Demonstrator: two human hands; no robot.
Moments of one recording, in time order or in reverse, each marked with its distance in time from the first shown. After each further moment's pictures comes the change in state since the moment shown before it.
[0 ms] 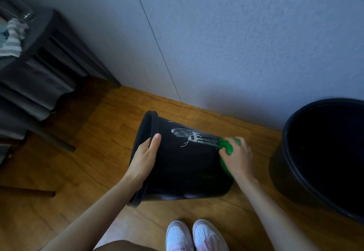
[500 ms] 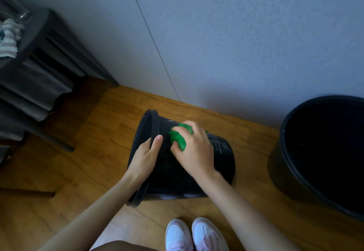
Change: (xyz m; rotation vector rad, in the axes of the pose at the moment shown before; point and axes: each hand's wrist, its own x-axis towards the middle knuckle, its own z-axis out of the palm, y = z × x) left_hand 0.002 -0.001 0.004 0.126 -0.022 0.089; right_hand -0.035 -0.112 -0.006 0.105 0.039 -0.432
